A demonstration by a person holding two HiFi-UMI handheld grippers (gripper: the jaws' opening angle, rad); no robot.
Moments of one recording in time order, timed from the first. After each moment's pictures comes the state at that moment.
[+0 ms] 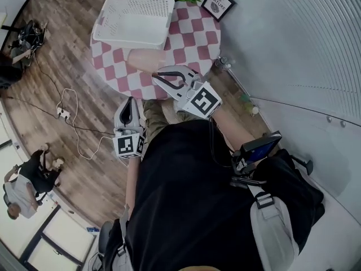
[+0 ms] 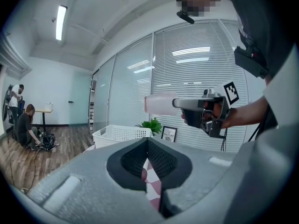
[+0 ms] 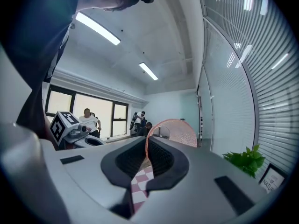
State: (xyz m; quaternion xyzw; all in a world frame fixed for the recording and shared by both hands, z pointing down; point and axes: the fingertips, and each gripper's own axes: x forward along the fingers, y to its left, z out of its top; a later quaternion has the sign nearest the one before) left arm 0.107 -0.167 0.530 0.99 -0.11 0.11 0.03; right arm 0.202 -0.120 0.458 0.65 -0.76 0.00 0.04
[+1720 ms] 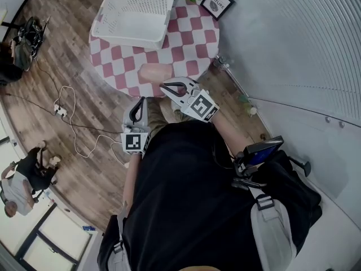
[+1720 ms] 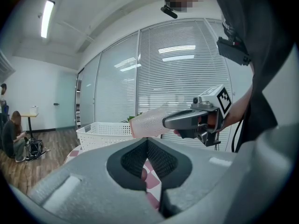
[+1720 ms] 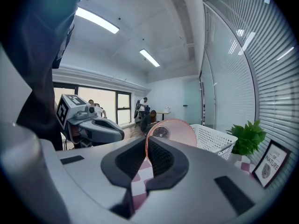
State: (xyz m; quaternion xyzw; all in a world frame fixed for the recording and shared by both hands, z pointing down) left arm 0.113 -0.117 0.567 0.99 -0.03 0.12 -0.01; right arm 0.174 -0.086 0.553 0.63 -0.77 0.08 0.07
